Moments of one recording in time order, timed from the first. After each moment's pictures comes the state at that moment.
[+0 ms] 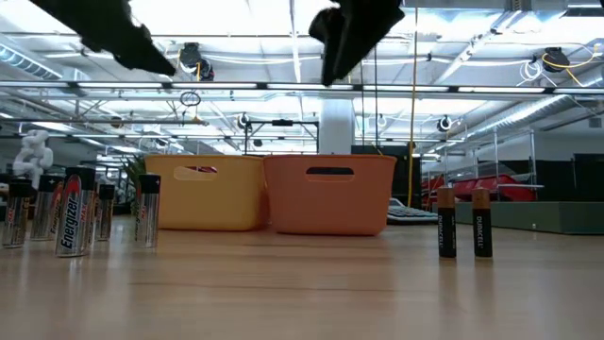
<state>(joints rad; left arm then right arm) -0.32 0.78 0.62 -0.44 -0.43 -0.15 0.18 1.89 1.76 -1.03 0.11 -0.14</state>
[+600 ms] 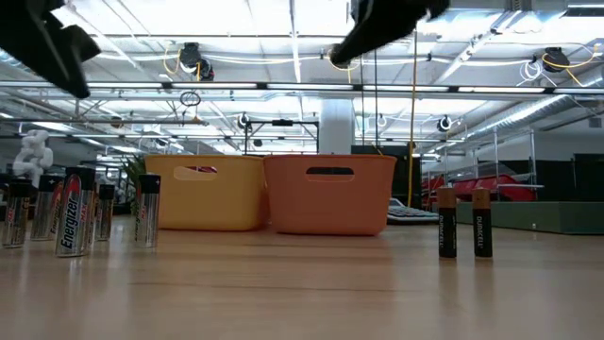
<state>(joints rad) -0.71 1.12 0.80 -0.79 -0.44 -0.77 0.16 1.47 1.16 -0.37 0.28 -0.23</state>
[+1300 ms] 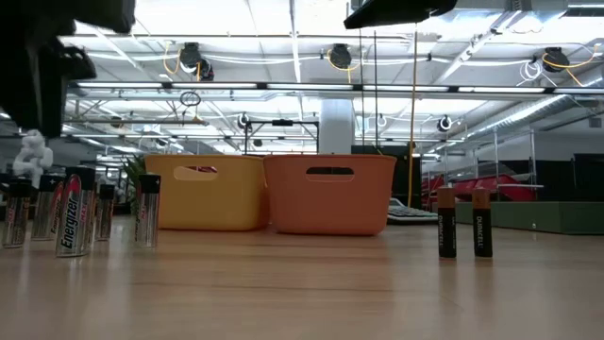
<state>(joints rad) -0.62 1.46 0.99 -0.89 -0.19 -0.93 0.17 1.27 0.94 -0.03 0.36 -0.42</state>
